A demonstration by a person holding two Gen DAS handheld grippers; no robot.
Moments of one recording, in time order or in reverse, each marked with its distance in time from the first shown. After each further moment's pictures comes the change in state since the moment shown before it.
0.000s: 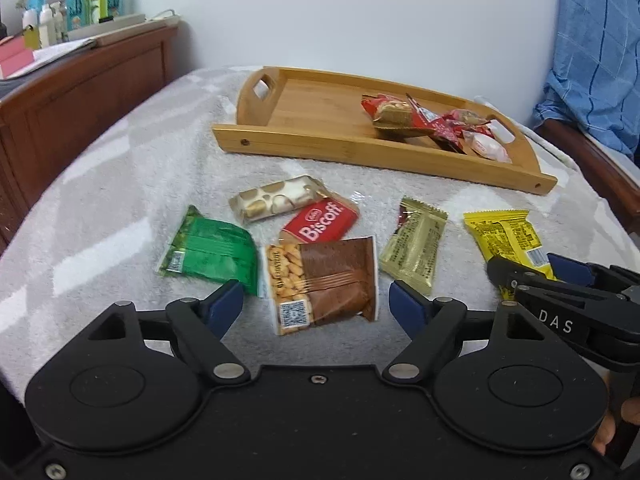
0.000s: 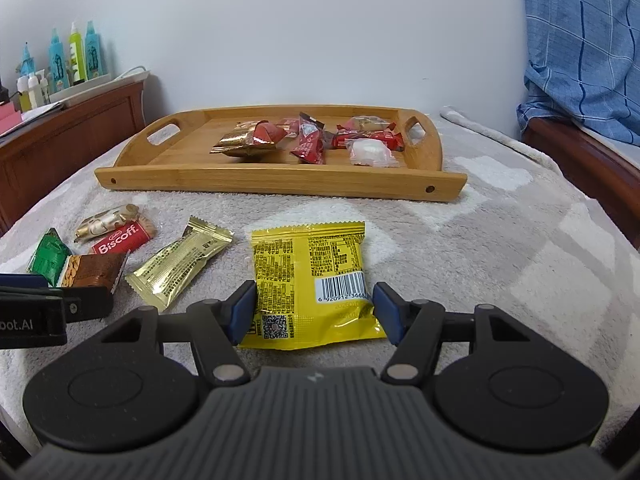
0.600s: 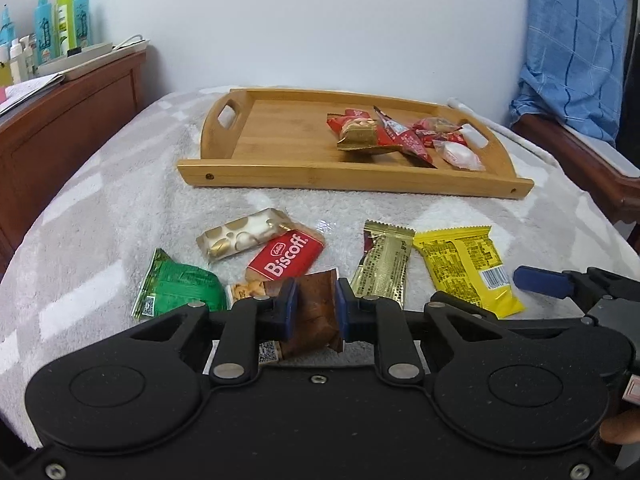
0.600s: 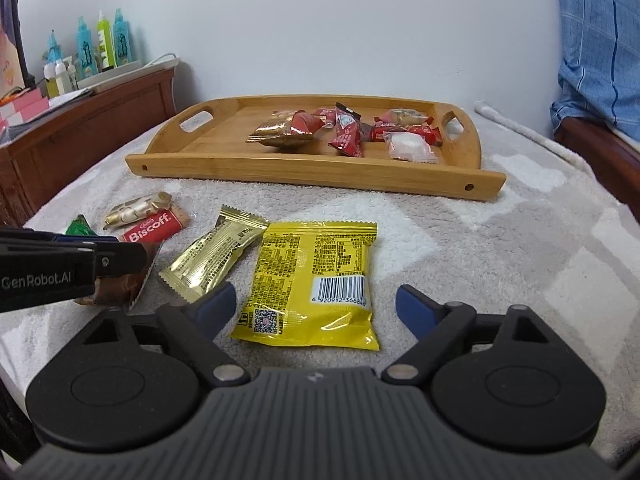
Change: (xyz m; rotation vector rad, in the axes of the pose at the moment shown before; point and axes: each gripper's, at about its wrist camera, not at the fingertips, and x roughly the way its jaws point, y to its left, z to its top) left arm -0.003 -0.019 0.017 0.080 -0.028 -0.031; right arm 0.005 0.010 0.003 -0.047 0.041 0.086
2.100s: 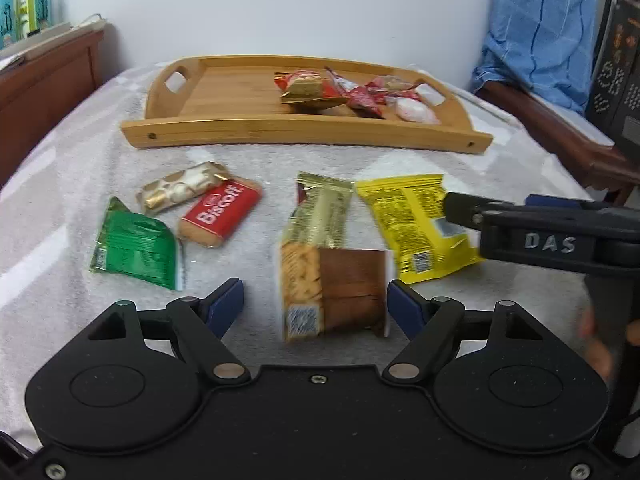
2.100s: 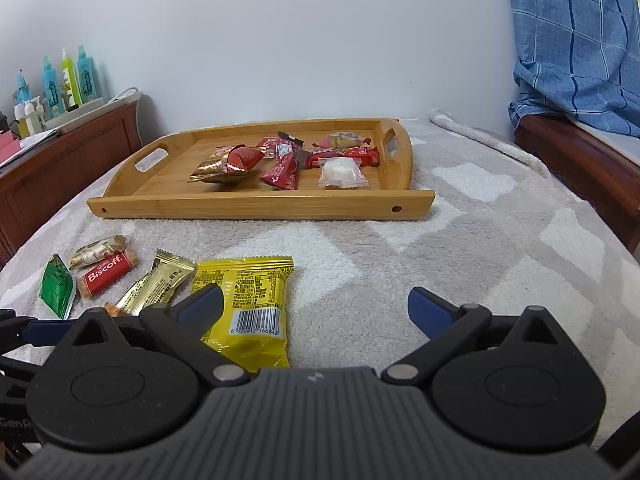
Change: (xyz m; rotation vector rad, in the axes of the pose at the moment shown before) left arm 0.009 -0.023 -0.023 0.038 0.076 -0.119; right arm -0.017 -0.044 0.011 0.088 -0.054 -0.055
